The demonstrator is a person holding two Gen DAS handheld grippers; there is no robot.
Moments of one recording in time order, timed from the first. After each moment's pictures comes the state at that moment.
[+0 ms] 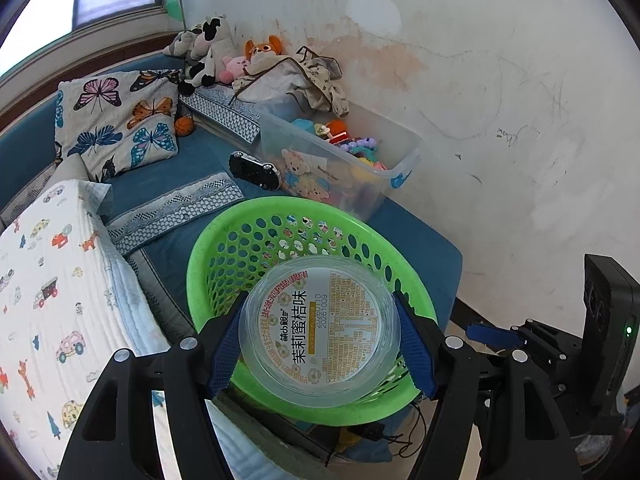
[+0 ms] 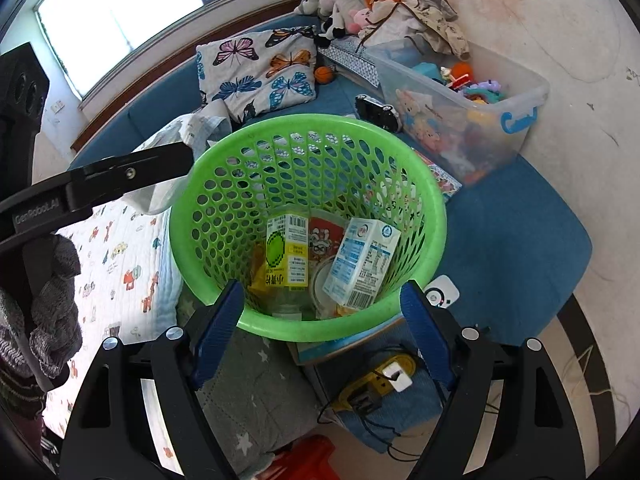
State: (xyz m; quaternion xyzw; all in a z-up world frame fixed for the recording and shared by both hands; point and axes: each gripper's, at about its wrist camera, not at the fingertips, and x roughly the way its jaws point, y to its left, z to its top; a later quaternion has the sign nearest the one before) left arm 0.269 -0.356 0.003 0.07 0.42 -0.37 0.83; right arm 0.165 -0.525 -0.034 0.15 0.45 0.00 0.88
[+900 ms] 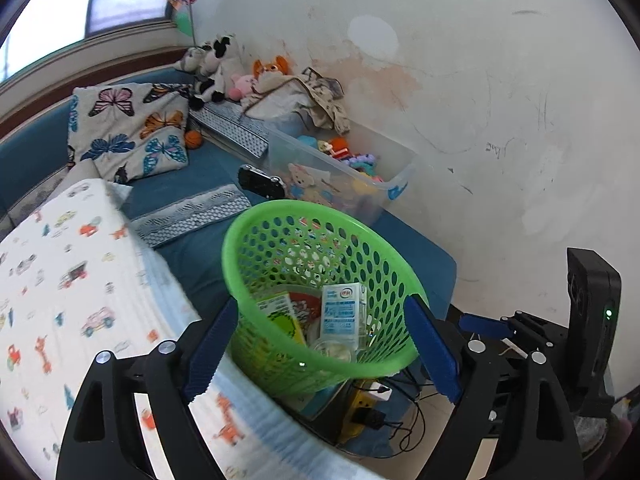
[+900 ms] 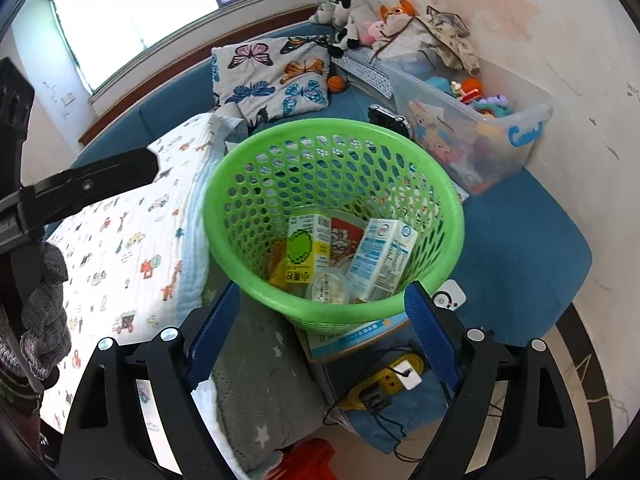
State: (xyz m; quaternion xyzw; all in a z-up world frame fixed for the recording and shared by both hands) left arm 0.233 -0.294 0.023 0.04 0.39 -0.37 0.84; right arm 0.147 -0.493 -0.022 0.13 0.43 0.01 0.90
